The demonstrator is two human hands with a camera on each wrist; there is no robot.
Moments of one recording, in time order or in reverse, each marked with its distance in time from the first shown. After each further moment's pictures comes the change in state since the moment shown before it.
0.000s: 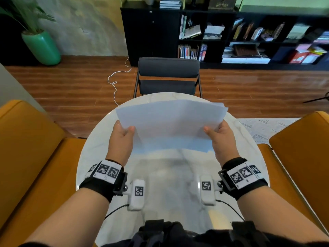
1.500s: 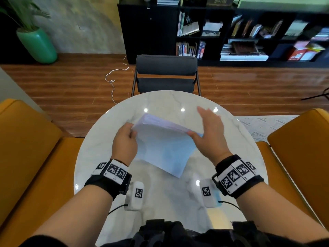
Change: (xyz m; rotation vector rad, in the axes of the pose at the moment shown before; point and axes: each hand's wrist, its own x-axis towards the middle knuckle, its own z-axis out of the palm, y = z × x) left_hand 0.005 -0.014 0.009 0.484 -0.023 0.190; right_hand -0.004 0.001 0.012 -0.886 -0.051 -0.501
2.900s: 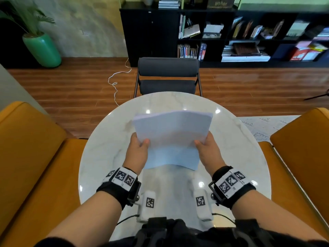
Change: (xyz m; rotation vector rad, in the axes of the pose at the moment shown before) left_hand -0.036 0.020 0.015 -0.481 -0.112 -0.244; right_hand -0.034 -0.019 0.011 0.661 -0.102 0.547
